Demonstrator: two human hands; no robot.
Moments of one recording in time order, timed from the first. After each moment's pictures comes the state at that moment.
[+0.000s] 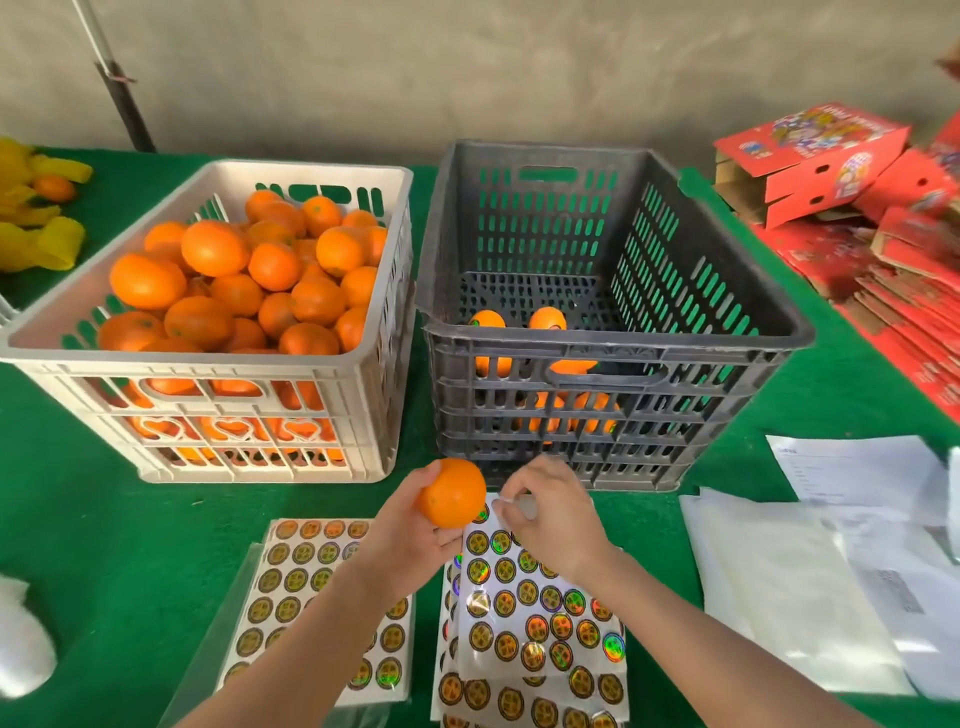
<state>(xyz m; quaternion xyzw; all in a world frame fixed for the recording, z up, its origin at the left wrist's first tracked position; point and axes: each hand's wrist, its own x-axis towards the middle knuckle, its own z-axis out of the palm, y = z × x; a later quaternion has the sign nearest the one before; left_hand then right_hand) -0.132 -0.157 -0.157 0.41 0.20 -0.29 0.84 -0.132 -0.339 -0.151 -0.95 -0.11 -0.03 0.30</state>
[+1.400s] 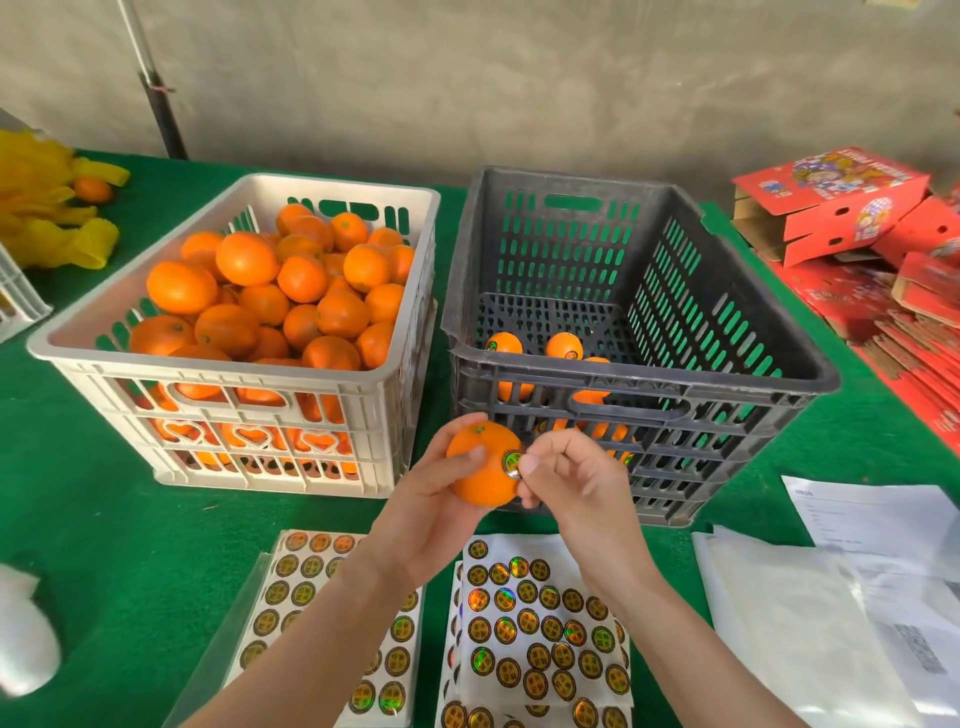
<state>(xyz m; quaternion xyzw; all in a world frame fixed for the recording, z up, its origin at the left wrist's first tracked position) -0.128 -0.167 -0.082 0.35 -0.01 -0.21 0.91 -0.152 -0.315 -0.050 -0.72 -0.06 -0.02 0.69</state>
